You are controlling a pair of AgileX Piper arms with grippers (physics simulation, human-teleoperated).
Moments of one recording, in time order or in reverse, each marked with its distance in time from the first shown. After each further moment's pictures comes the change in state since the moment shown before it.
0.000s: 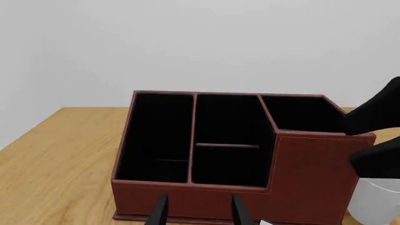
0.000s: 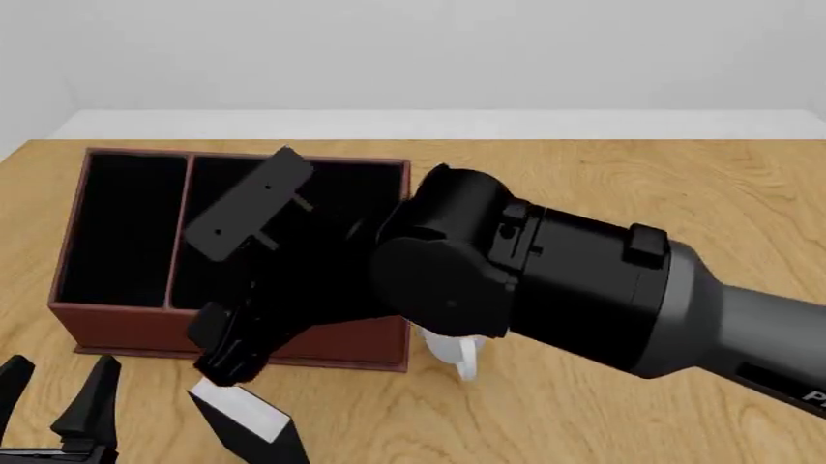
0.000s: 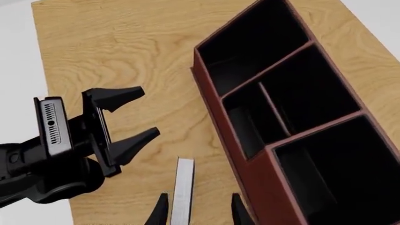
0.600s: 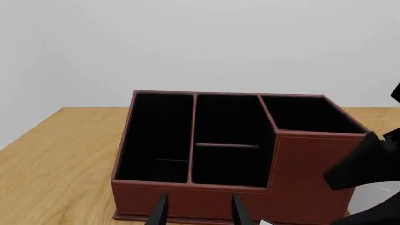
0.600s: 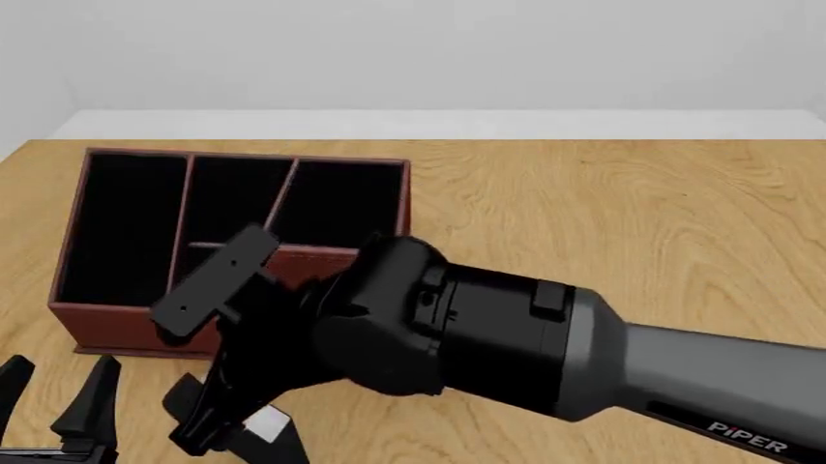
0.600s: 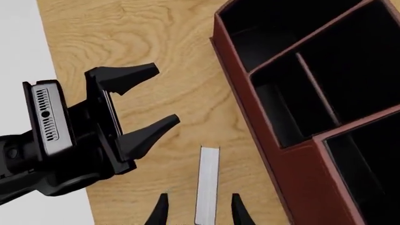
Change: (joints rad) left arm 0.000 0.000 0.000 0.000 0.000; right arm 0.068 0.083 0.030 0.009 0.093
